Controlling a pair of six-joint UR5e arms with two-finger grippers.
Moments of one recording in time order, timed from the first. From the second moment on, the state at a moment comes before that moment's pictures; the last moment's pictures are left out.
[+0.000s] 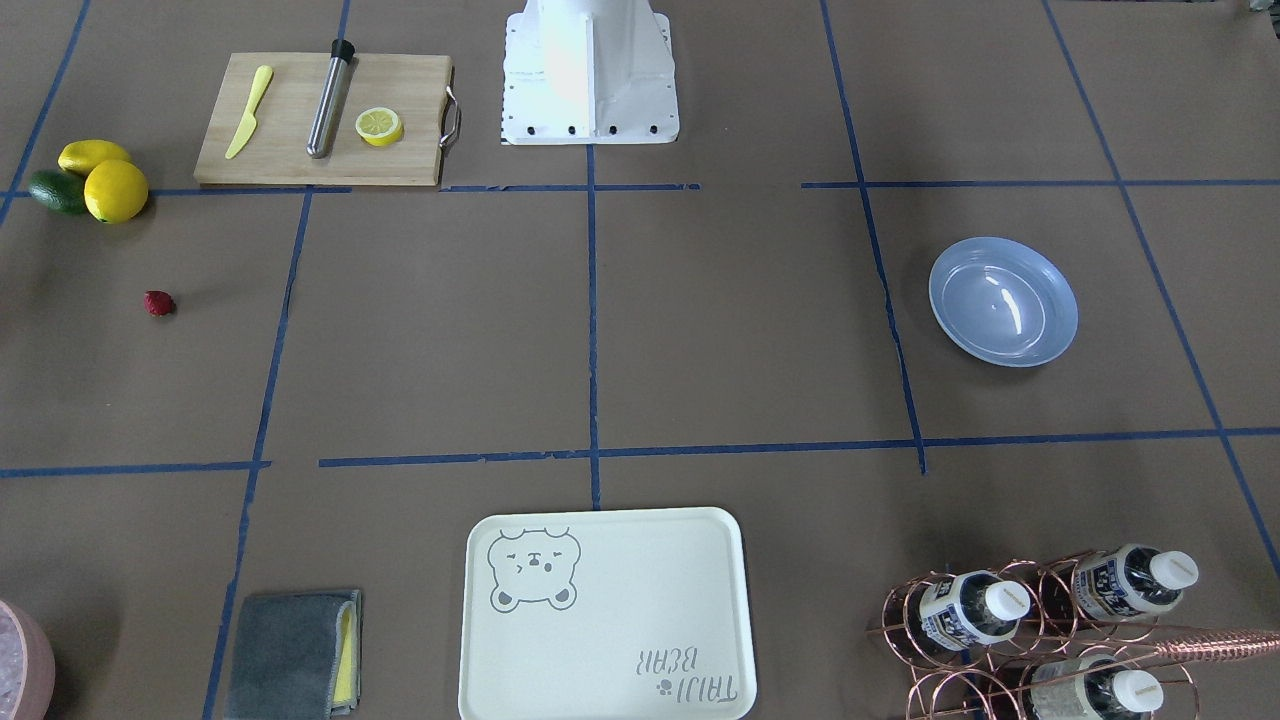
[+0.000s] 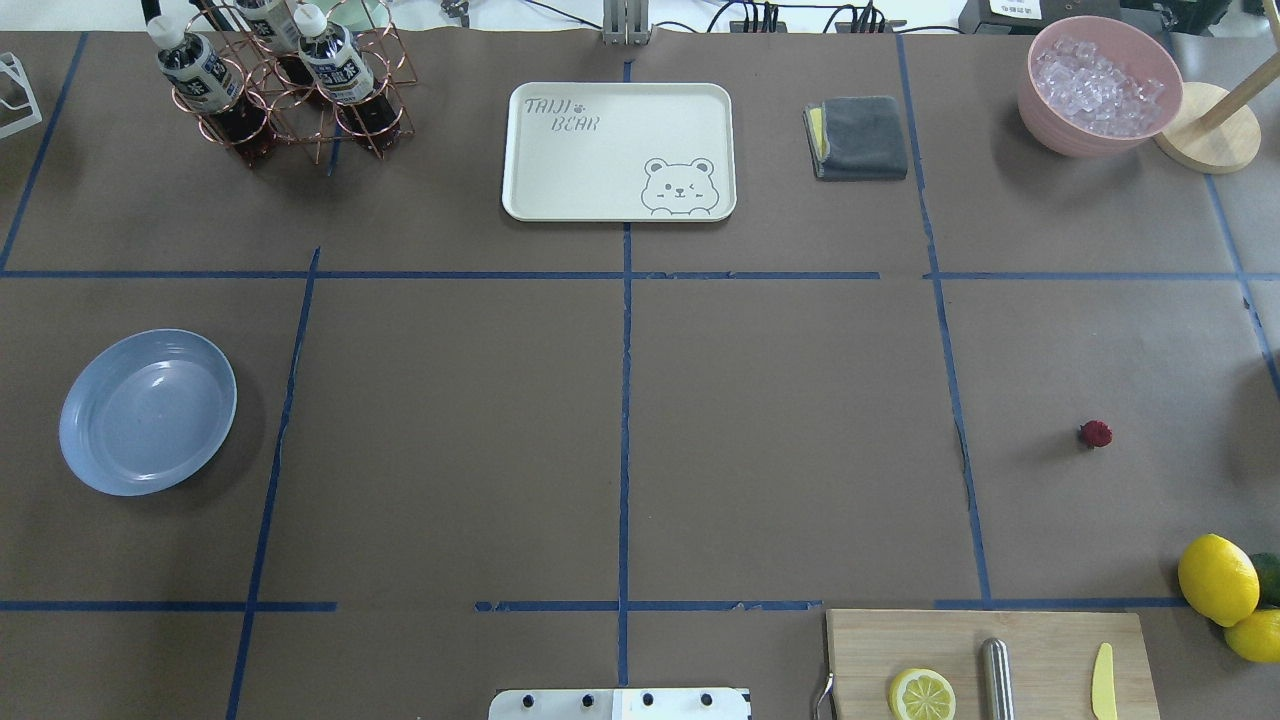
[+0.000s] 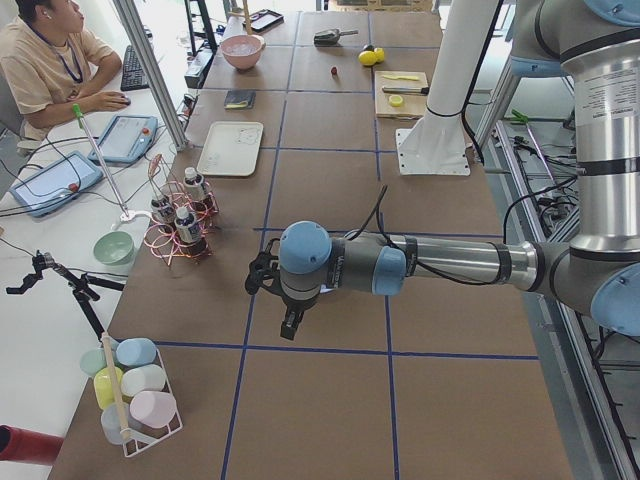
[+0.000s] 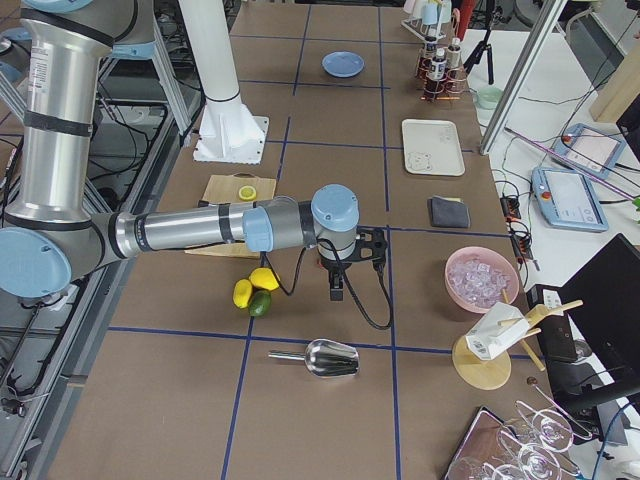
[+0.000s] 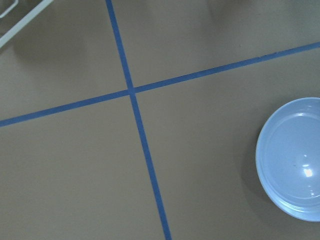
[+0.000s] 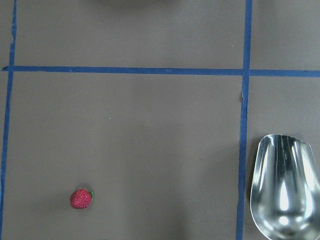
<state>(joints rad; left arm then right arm) -1.57 -1.40 -1.71 -1.71 -2.61 0.18 1.49 -1.76 1.91 -1.54 2.44 0.16</state>
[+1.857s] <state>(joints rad) -0.96 -1.47 -1.50 -2.38 -2.31 -0.50 1.49 -1.77 1.91 -1.54 2.45 0.16</state>
